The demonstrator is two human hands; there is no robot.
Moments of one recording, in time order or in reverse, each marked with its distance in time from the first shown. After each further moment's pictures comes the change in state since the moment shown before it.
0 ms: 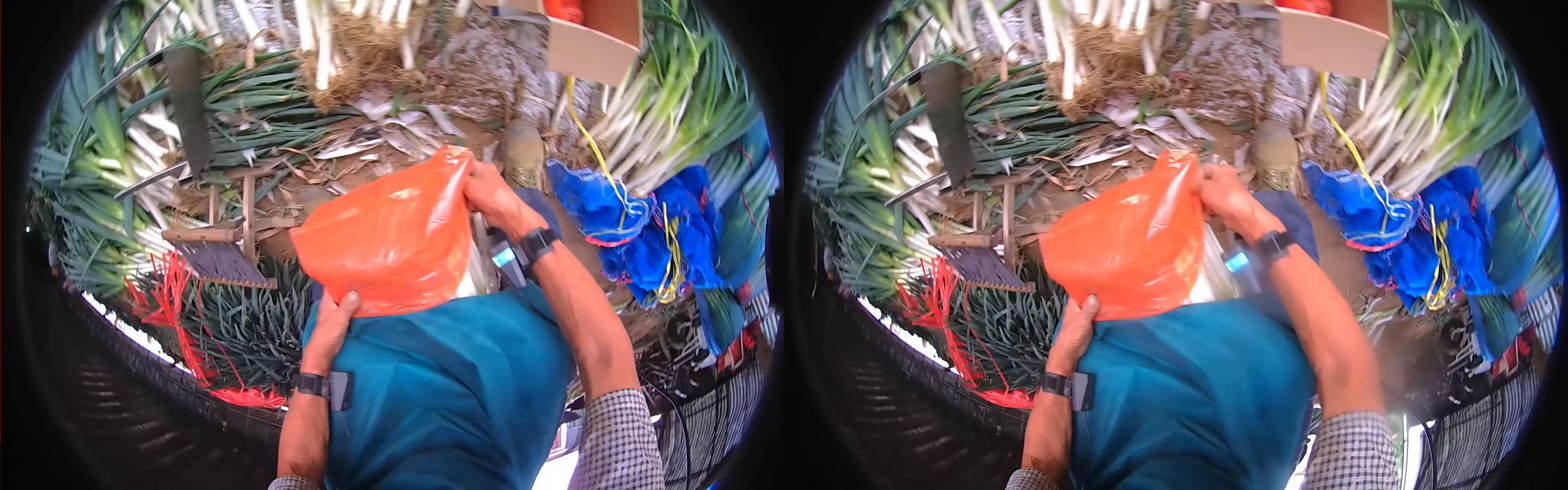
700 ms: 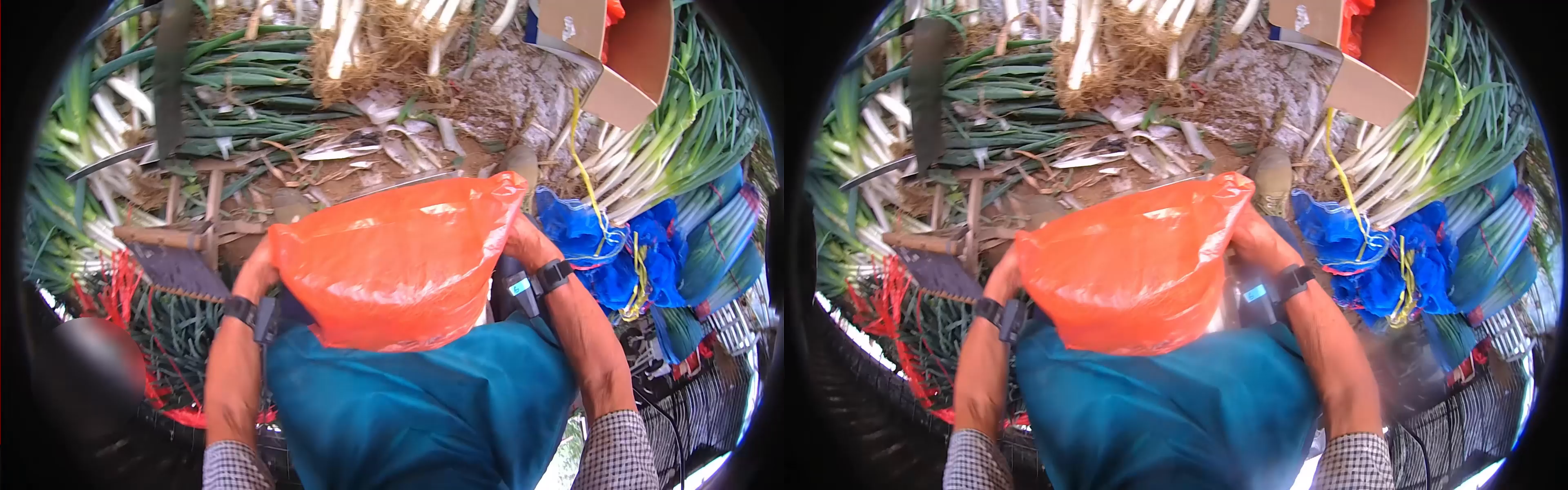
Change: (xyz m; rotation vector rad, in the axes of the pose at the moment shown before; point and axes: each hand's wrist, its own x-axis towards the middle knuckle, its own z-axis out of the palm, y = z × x) left_hand 0.179 -0.013 -0.143 -0.373 -0.168 -0.285; right_hand -0.005 0.026 -0.034 -0.372 -0.274 -0.411
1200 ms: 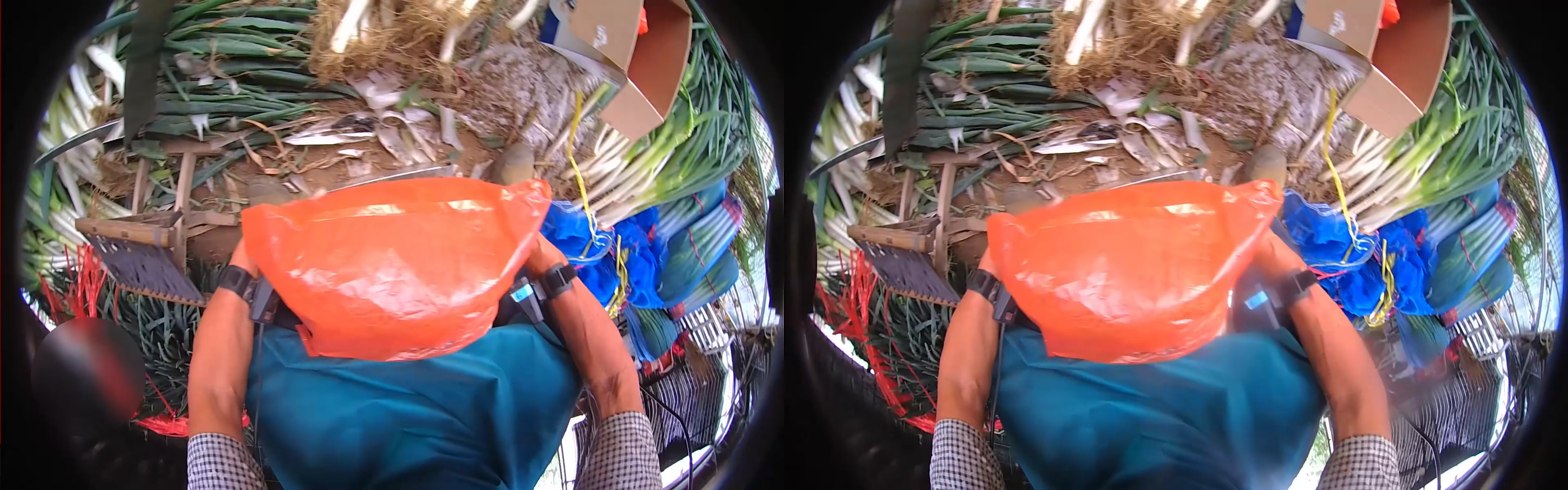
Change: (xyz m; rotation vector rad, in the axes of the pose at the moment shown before) left_hand 0.004 0.013 0.069 -0.269 -0.110 0.012; right_hand -0.009 -0.056 0.007 0.193 -0.026 0.286
